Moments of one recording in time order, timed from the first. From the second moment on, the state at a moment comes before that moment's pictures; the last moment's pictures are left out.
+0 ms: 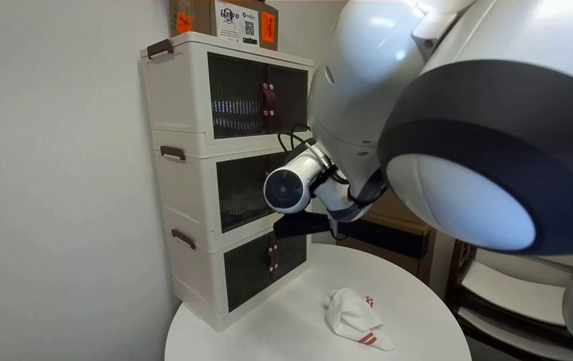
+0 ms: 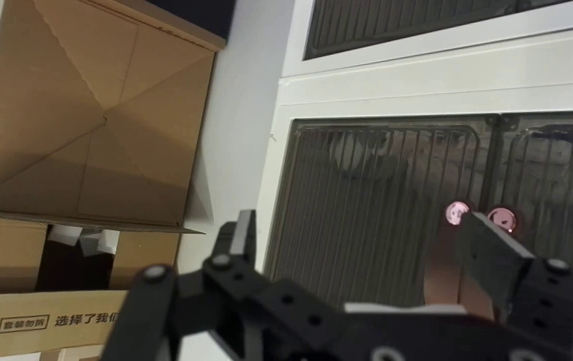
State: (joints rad) arm -1.80 -0.73 1.71 -2.06 -1.42 2.97 2.10
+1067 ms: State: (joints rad) arm -1.97 -0.88 1.81 -1.80 -1.45 2.97 2.37
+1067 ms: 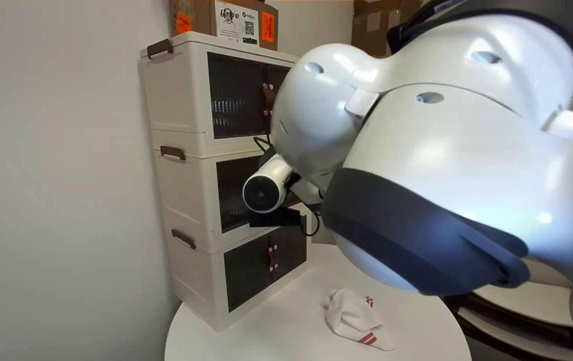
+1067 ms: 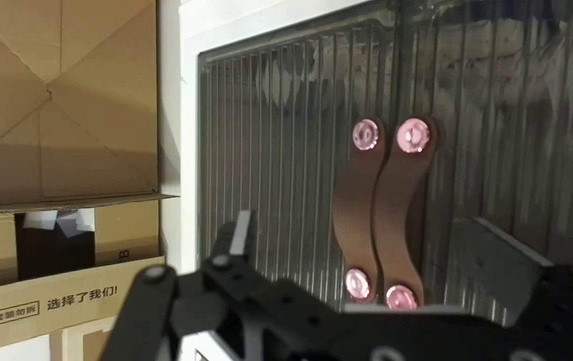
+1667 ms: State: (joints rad) arm -1.99 -0.92 1.81 -1.76 -1.57 2.98 2.52
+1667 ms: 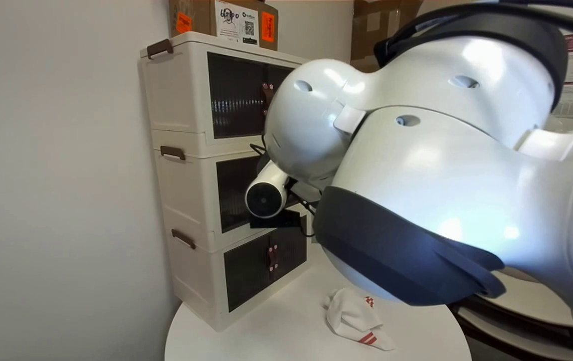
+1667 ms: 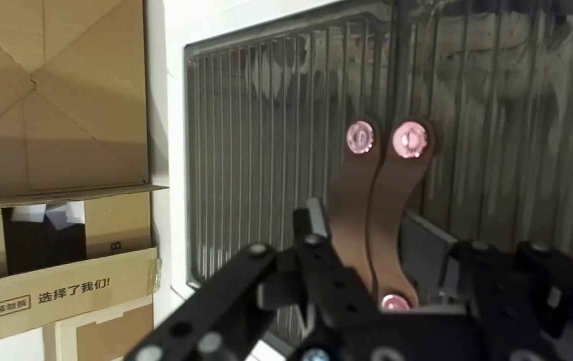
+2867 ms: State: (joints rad) arm -1.83 -0.81 1.73 -1.92 -1.88 3.02 2.71
